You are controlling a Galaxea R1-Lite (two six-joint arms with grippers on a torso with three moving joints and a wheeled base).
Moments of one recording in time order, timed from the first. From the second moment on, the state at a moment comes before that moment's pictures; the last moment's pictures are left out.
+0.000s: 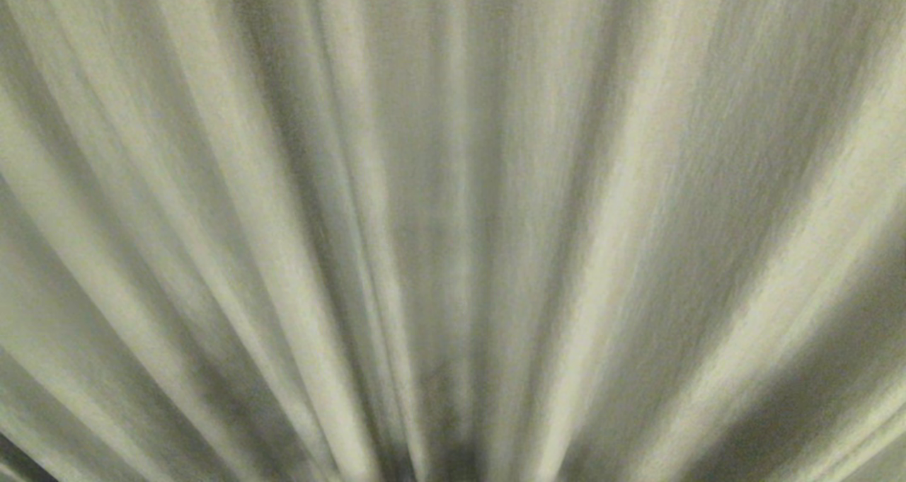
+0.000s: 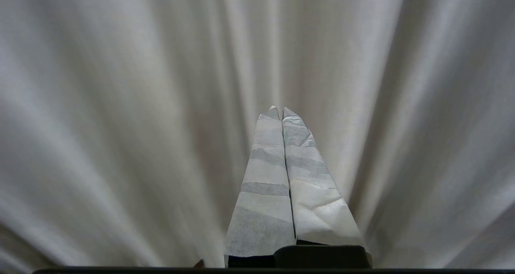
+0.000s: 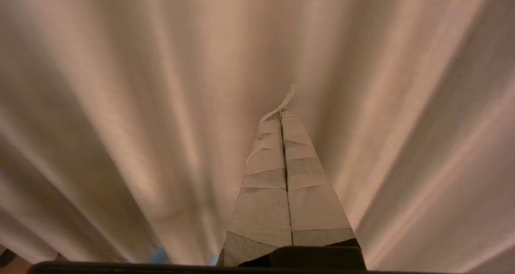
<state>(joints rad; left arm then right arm) 0.00 0.00 0.00 0.00 -0.02 0.06 0.01 0.00 -0.01 0.03 0.00 -0.01</state>
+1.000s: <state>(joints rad) 0.00 0.00 0.00 0.00 -0.02 0.06 0.01 0.00 -0.01 0.03 0.00 -0.01</state>
